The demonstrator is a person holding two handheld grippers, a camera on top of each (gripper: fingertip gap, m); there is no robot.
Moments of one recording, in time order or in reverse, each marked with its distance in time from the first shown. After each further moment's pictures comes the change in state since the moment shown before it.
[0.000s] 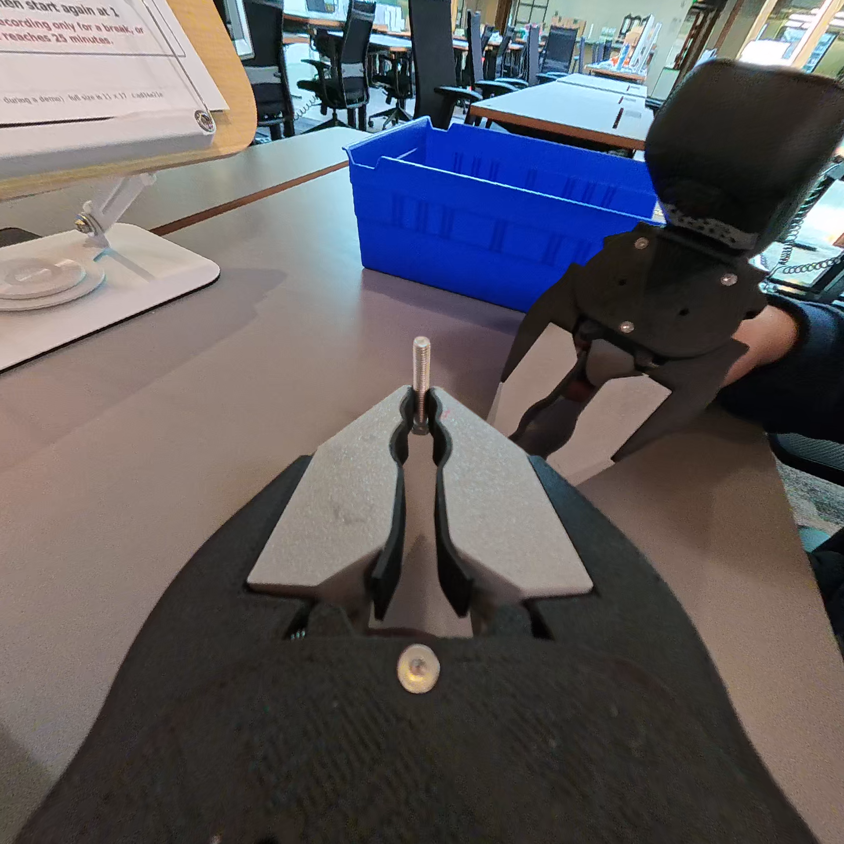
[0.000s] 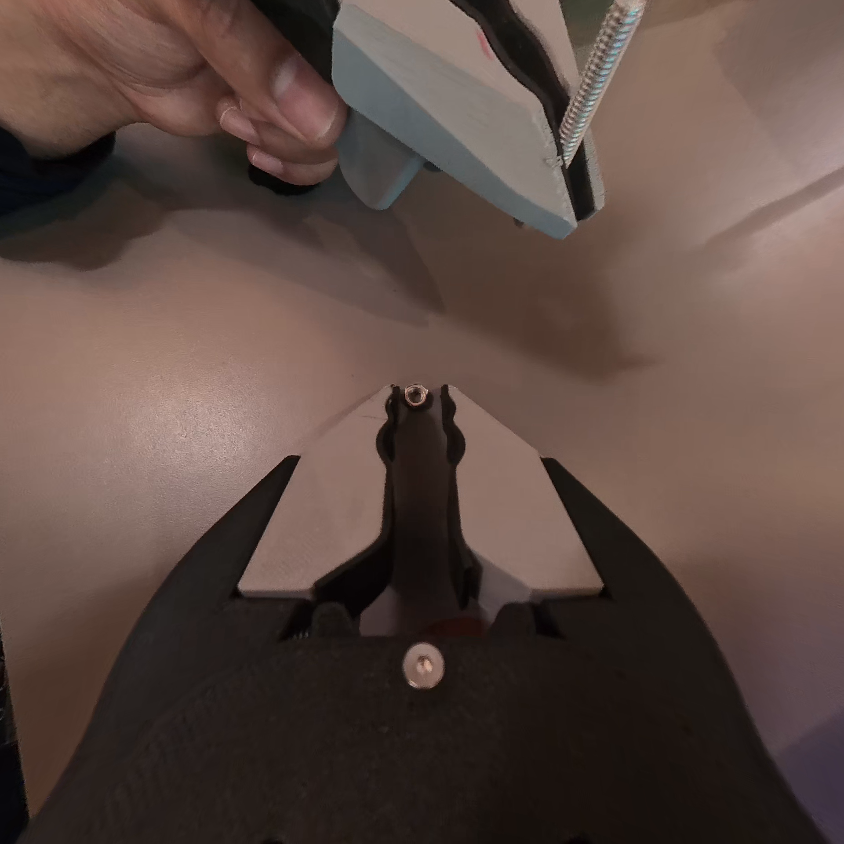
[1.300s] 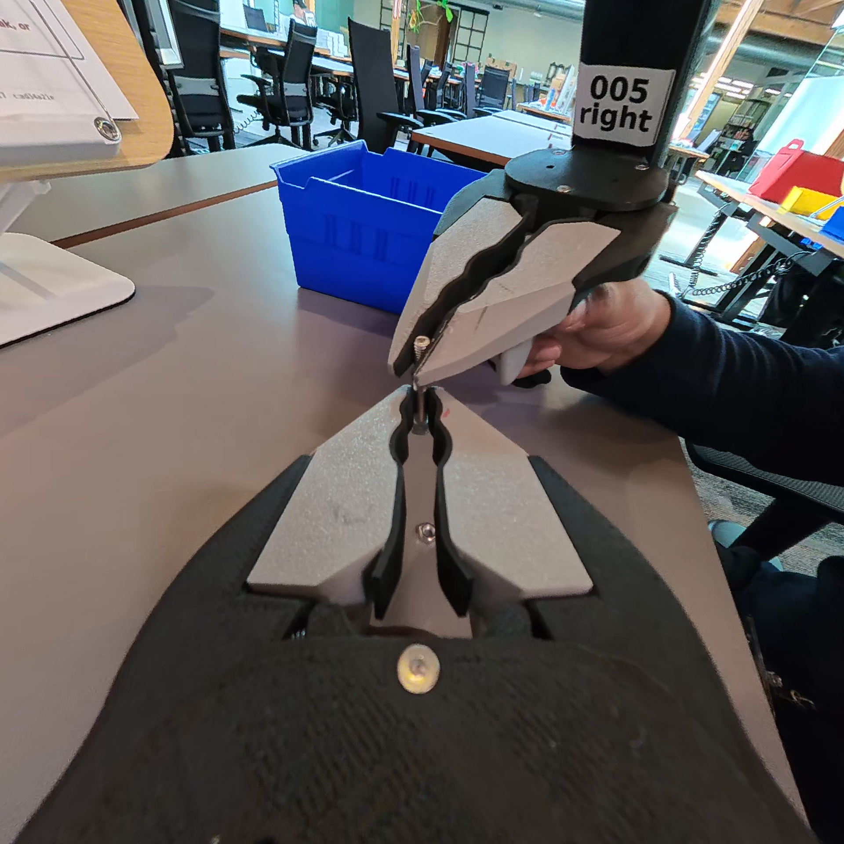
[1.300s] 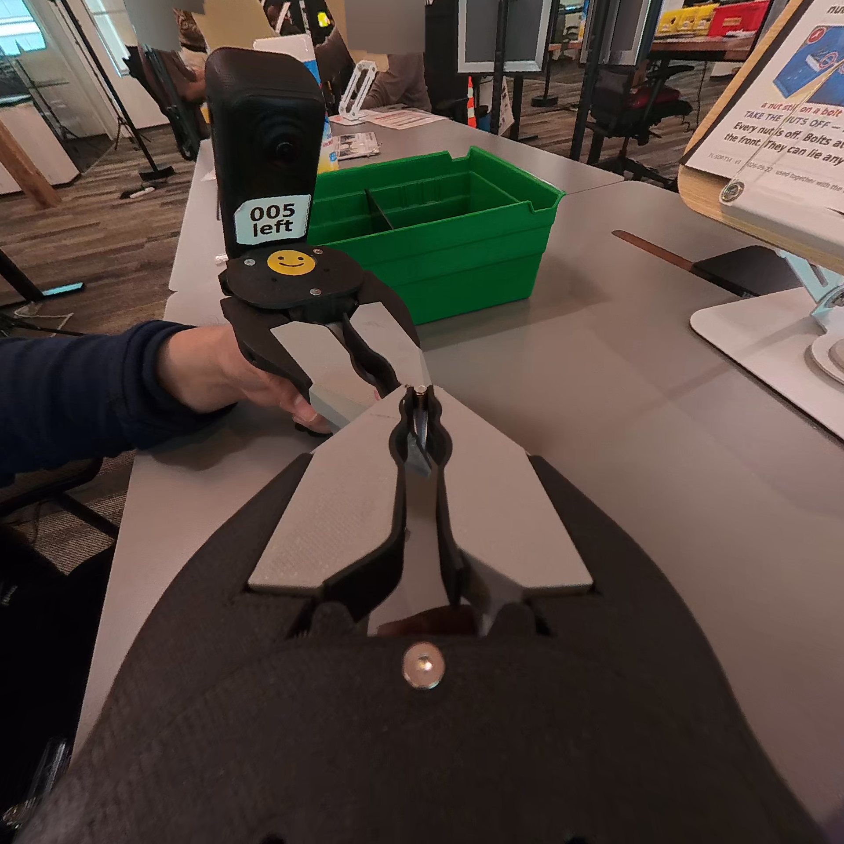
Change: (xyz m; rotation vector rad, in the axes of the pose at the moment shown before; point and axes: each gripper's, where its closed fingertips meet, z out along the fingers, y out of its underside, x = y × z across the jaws) left arm 0.033 -0.009 0.010 0.040 0.123 -0.041; right arm 0.023 -0.090 -0.063 0.493 -0.086 0.074
